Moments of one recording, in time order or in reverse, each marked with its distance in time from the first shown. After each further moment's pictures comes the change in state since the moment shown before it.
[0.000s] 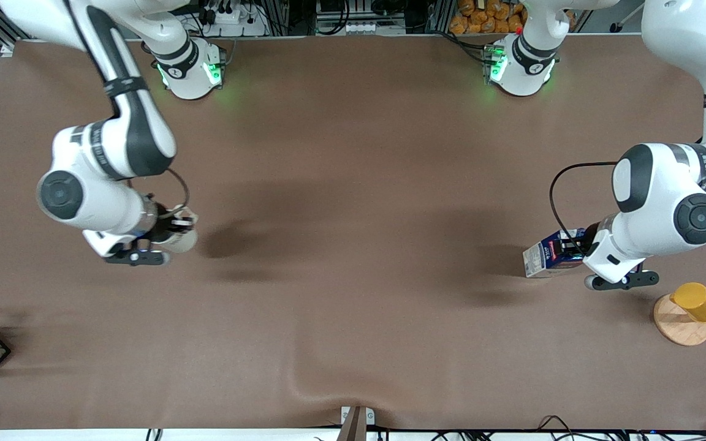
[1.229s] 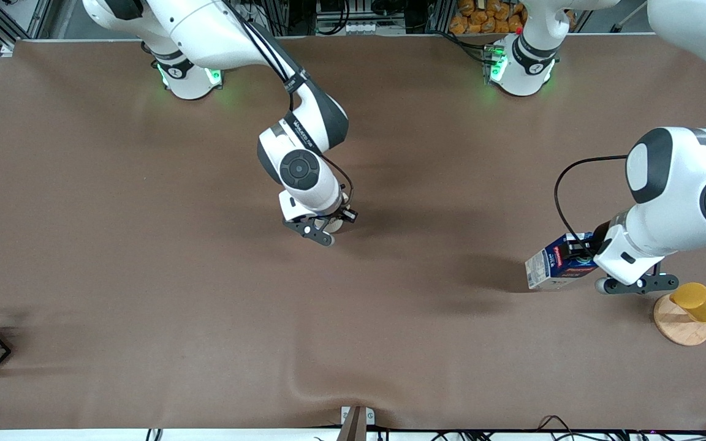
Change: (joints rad) left arm -0.017 -0.018 -0.019 0.138 0.000 -0.084 0.001; right arm 0.447 0.352 0.003 0.278 0.123 0.193 0.758
